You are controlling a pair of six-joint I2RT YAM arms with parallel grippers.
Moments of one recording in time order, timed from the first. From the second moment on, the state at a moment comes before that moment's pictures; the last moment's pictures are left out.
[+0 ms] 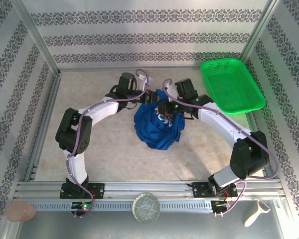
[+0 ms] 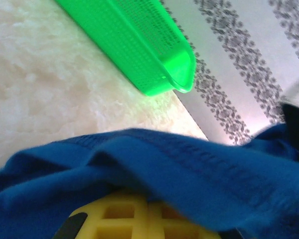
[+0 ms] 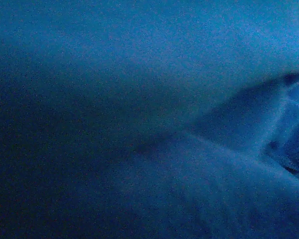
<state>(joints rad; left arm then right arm) -0.43 1.93 1.38 0.10 0.81 -0.50 0.45 1.52 1.22 -0.54 -0.52 0.31</state>
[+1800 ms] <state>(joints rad) -0.56 1.76 1.25 0.02 0.09 -0.60 0.44 1.42 1.67 -0.51 -0.17 0.53</state>
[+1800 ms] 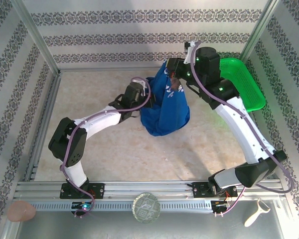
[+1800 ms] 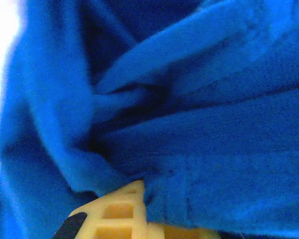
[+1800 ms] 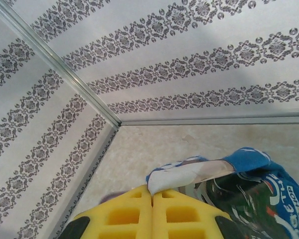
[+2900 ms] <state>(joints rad) -0.33 1.66 1.42 0.31 0.78 -1.00 0.51 1.12 1.26 -0.39 -0.14 0.44</state>
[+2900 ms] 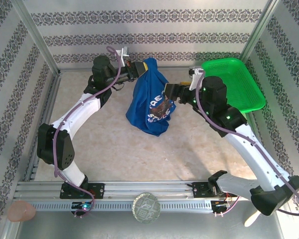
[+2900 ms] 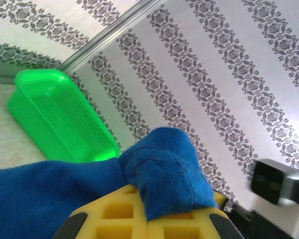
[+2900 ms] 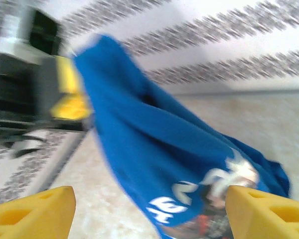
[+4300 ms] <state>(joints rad) -0.46 1.34 0.99 0.28 0.40 -0.92 0.27 1.37 1.19 0.01 -0.66 0.67</state>
